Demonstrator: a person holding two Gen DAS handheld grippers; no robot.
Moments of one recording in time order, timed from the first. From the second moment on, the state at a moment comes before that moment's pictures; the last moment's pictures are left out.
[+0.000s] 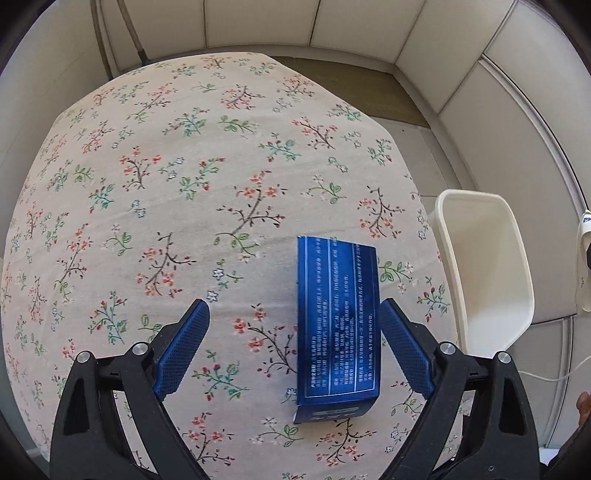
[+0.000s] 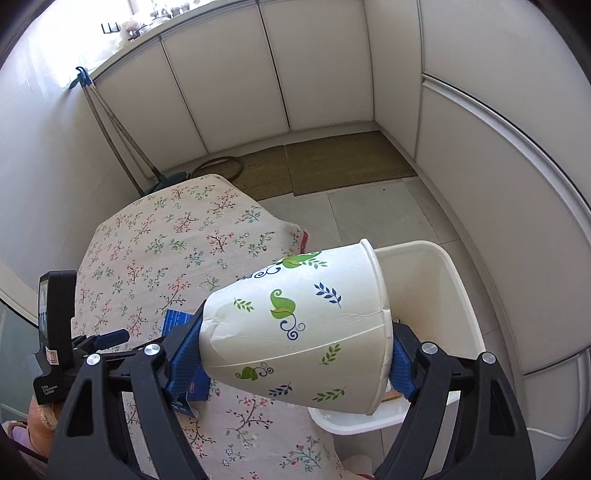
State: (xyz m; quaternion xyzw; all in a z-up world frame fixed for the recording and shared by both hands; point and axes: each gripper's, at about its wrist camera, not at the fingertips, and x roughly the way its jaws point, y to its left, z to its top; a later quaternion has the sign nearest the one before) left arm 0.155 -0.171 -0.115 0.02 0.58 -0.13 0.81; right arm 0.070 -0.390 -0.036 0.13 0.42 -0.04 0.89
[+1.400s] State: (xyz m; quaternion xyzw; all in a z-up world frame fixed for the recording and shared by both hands) left arm 0.113 -0.233 -0.054 0.02 0.46 -0.22 0.86; right arm 0.032 -0.469 -0.042 0.17 0.37 -0.15 0.90
